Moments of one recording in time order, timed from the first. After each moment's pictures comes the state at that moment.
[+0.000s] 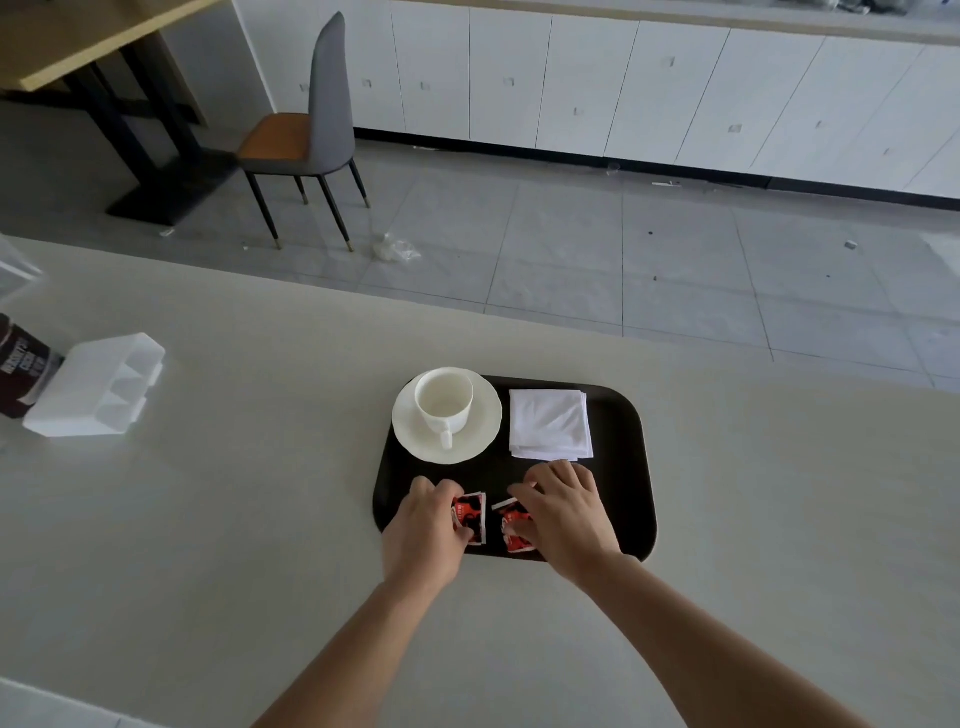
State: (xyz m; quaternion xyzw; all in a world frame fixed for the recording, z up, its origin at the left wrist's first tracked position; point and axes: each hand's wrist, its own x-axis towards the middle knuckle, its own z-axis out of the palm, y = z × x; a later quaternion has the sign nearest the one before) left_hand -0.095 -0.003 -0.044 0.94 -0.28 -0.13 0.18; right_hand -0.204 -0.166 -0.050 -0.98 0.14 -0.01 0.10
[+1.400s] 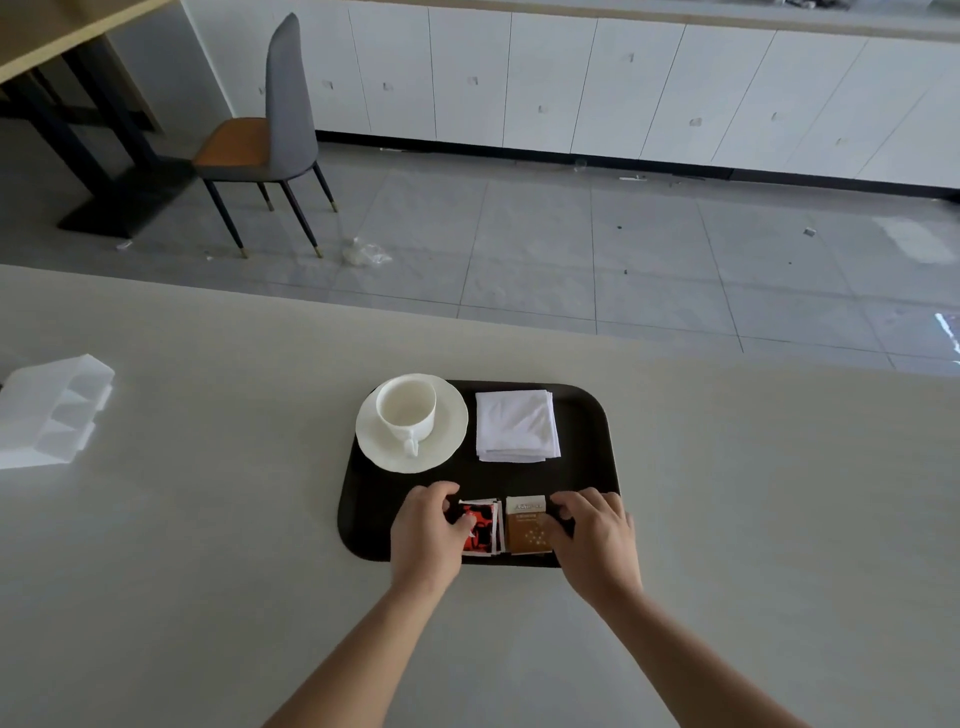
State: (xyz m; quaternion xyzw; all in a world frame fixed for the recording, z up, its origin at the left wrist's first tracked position) left_hand -0.113 -0.040 -0.042 0.91 -0.22 -0.16 0.33; right_hand -0.256 -0.183 -0.058 -0.89 0.39 -0.09 0.23
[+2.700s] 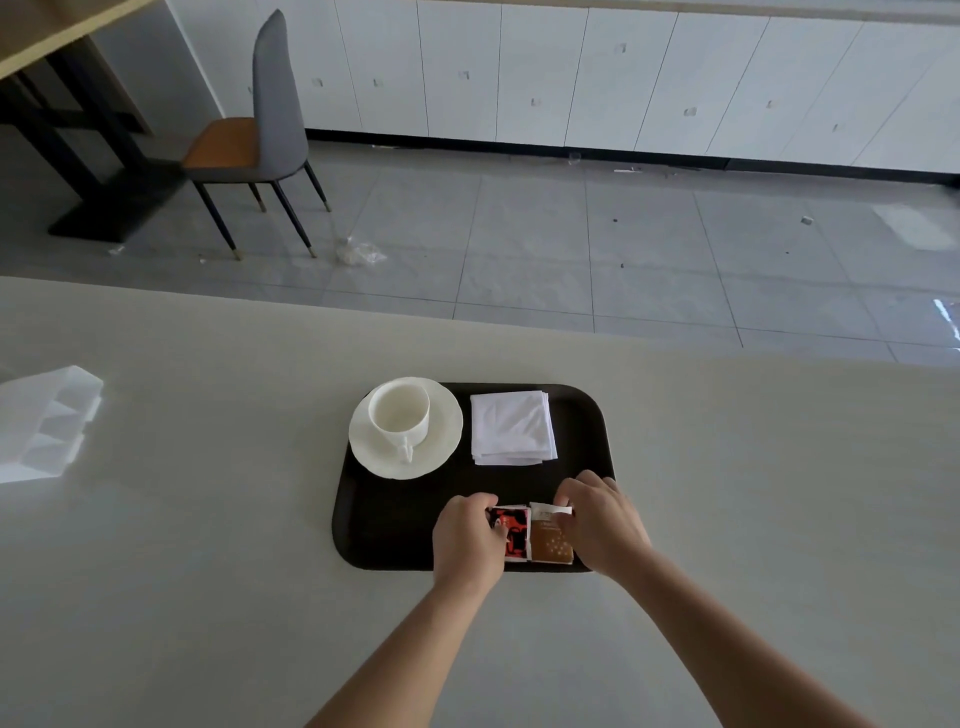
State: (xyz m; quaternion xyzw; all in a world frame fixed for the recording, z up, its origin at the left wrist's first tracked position) left_hand -0.140 -0.078 -0.042 0.90 -0.25 -0.20 0.29; right_hand -0.242 -0.218 -0.047 -0.91 0.34 0.06 0.21
